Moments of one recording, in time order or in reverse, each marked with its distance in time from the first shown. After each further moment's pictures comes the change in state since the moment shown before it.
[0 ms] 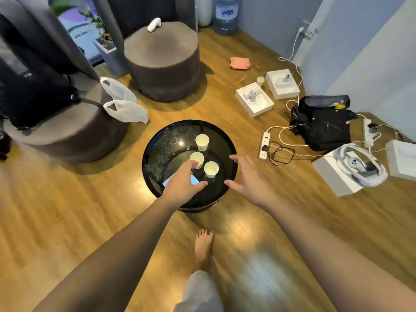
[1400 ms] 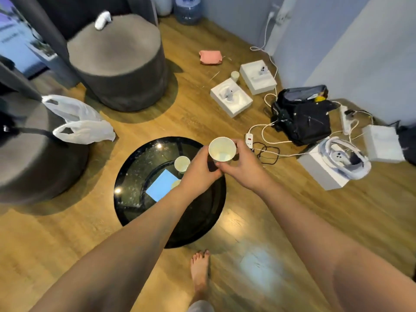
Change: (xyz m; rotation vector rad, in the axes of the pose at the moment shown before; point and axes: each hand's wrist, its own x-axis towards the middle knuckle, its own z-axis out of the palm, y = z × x) left_hand 0.179 0.086 0.021 -0.316 -0.150 0.245; right_hand 0.163 0.048 -0.027 0.314 0.187 0.158
